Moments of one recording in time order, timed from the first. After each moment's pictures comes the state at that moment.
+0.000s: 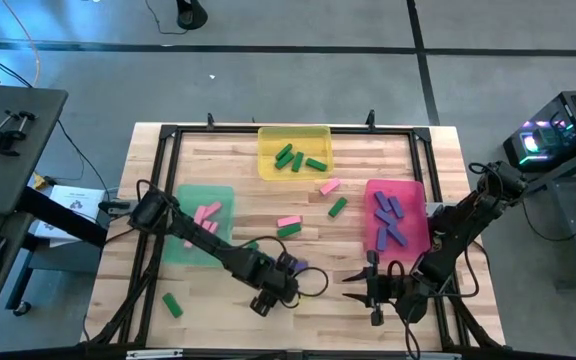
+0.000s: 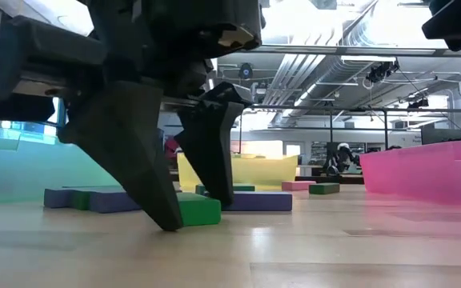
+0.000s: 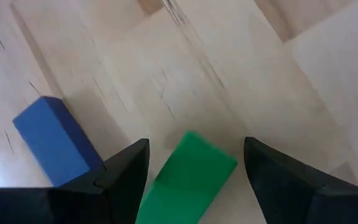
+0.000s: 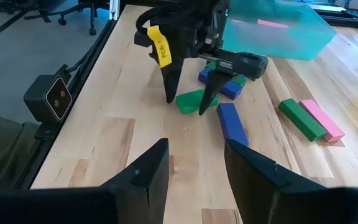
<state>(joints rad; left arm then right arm) -0.44 2.09 1.38 -0.45 -0.09 0.15 0.90 1.47 0.73 0.06 0.78 0.44</state>
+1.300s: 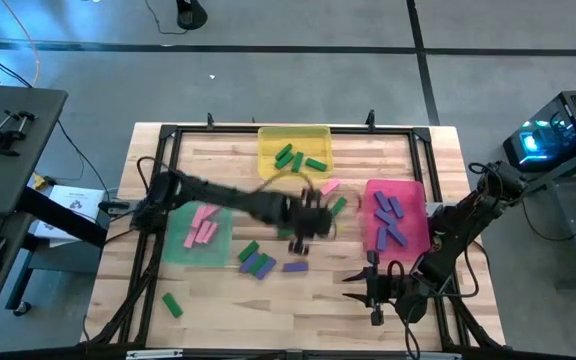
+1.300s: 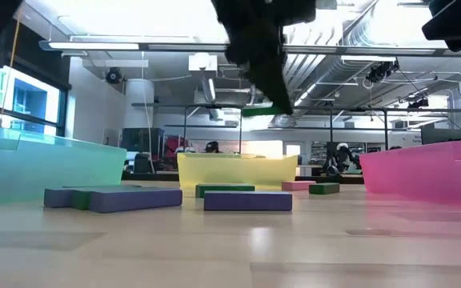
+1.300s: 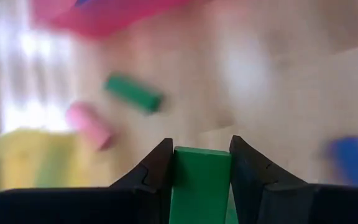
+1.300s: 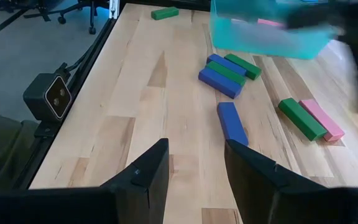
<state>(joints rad) -0.13 2.11 1.82 -0.76 -0.28 0.27 0.90 1.47 0.73 0.06 0.78 0.44</state>
